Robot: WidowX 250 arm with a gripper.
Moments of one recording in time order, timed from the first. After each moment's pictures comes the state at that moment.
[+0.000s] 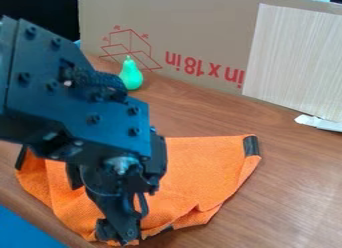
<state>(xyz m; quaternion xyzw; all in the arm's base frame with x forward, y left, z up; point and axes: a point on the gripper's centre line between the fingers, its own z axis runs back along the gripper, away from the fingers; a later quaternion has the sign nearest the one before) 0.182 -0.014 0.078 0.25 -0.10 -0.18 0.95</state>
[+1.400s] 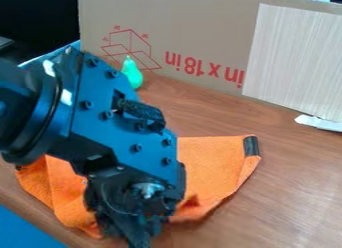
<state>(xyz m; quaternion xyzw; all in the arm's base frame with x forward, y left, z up) 0.187 -0.019 0.058 0.26 -0.09 -0.14 0.95</state>
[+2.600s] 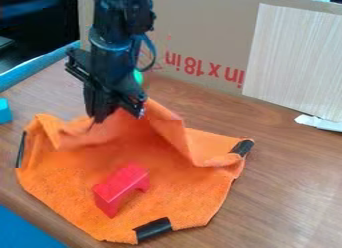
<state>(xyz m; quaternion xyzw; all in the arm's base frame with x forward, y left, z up) 0.264 0.054 0.125 0.17 -0.05 0.01 0.98</state>
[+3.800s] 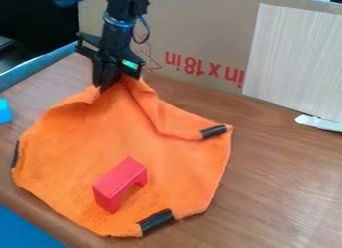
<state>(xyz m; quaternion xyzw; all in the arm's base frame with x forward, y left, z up) 0.352 0.133 0.095 0.18 0.01 0.13 0.98</state>
